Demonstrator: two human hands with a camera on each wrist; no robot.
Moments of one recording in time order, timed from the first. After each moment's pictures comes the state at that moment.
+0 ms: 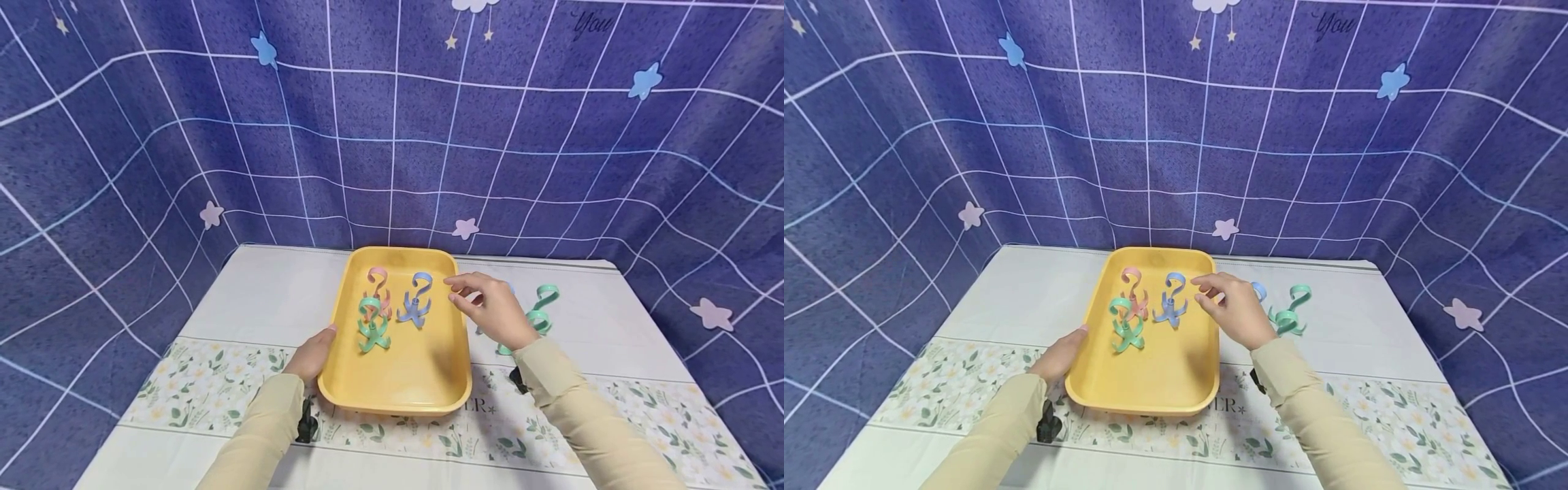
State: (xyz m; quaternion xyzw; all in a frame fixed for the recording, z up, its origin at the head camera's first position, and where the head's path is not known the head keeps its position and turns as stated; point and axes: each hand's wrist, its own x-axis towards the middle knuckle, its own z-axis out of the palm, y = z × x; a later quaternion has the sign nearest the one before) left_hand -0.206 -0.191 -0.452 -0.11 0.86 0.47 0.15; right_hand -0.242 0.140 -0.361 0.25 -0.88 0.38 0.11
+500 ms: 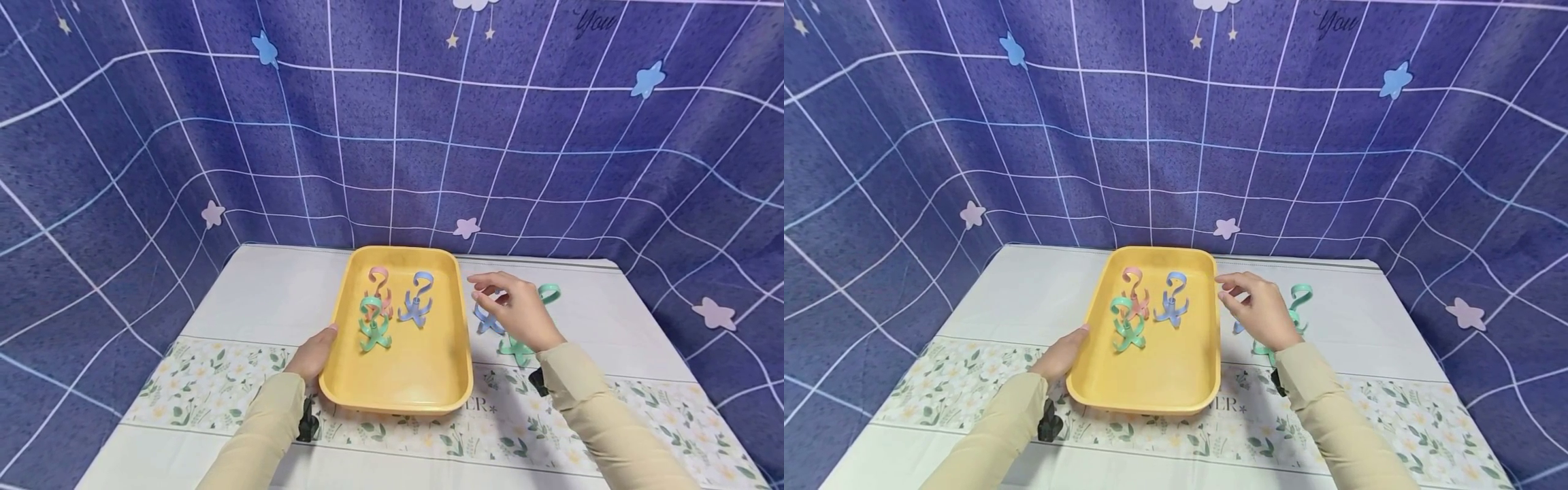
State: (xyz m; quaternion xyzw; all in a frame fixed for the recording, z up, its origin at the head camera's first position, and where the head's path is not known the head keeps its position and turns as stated) left_hand -0.207 -0.190 -0.451 -0.12 0.86 0.46 0.15; right_hand -0.240 0.170 -0.361 0.21 -0.89 0.38 0.13
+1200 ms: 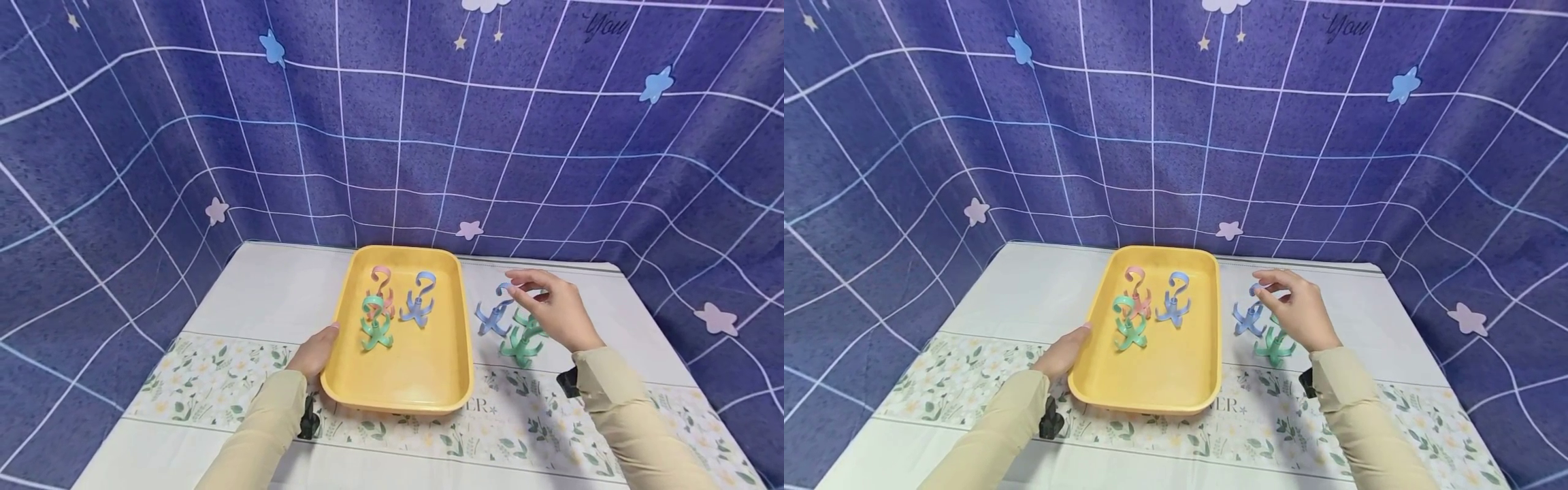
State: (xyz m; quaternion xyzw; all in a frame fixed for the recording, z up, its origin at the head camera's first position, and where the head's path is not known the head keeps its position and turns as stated) left_hand -0.207 -0.192 -0.449 -0.13 0.86 0.48 0.16; right_hand -0.237 0.212 -0.352 0.17 -0.90 0.36 0.15
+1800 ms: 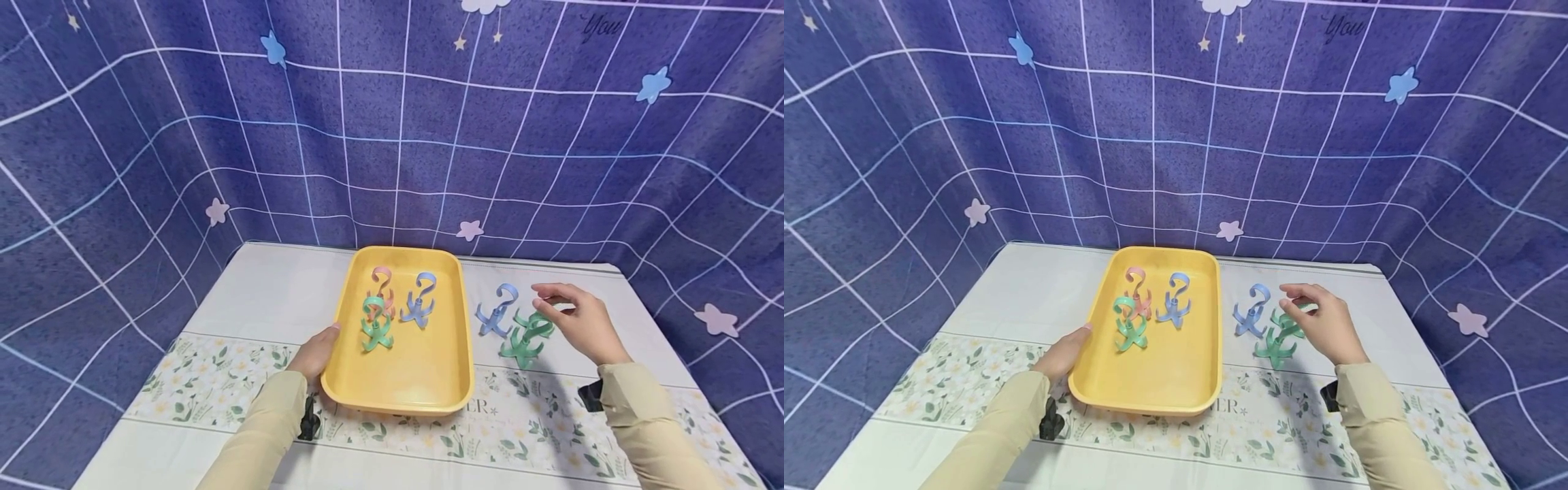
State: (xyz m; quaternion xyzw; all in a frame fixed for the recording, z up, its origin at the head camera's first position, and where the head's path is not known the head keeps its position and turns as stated) left_hand -0.204 -0.192 -0.450 -0.11 0.85 0.48 0.15; right_hand -0.222 0.250 -0.368 0.14 -0.92 0.34 0.15
